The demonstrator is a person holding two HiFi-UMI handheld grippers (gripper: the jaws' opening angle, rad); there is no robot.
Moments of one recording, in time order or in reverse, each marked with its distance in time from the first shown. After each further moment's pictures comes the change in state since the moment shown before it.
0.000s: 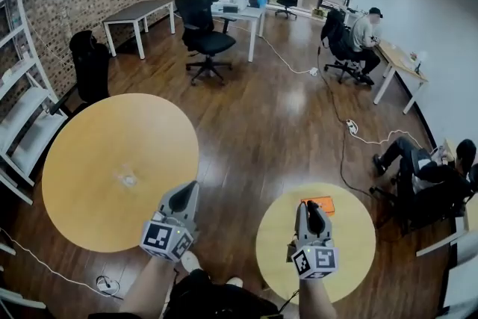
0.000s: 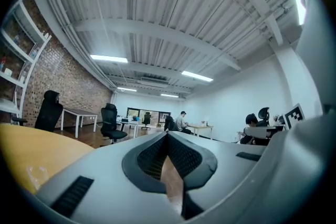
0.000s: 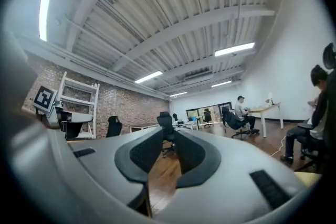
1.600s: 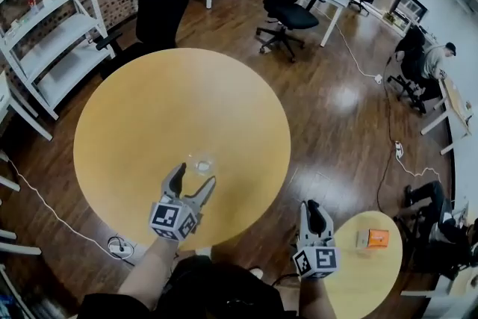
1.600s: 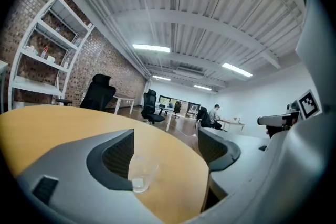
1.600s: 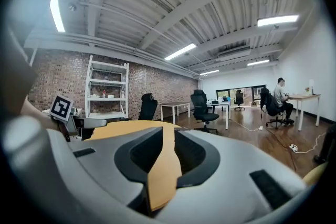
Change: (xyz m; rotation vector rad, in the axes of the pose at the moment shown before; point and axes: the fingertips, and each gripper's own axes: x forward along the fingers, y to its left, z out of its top) left arm -0.116 0.332 -0.094 -0.122 0.120 0.341; right arm 0.162 0.278 -0.110 -0.078 0.260 0.307
